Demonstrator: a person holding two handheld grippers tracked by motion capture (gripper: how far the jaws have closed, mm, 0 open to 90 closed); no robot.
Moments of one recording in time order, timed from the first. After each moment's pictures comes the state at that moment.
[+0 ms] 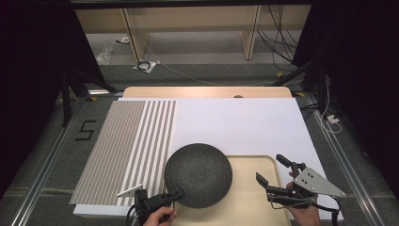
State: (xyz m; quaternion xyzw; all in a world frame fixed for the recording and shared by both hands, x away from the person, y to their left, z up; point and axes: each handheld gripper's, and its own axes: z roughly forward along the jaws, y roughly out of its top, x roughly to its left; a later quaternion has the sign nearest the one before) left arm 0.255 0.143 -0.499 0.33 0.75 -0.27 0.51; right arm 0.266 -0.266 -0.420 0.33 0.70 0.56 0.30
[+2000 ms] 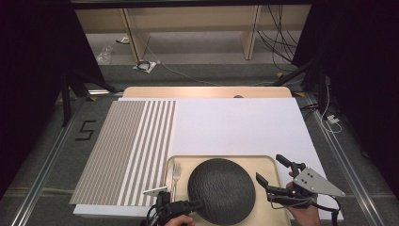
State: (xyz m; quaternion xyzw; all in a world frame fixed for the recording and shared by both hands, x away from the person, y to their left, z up) left arm 0.257 0.096 -0.509 0.43 0.73 -0.30 0.44; right arm 0.267 -0.266 -0.421 0.33 0.70 0.56 0.30
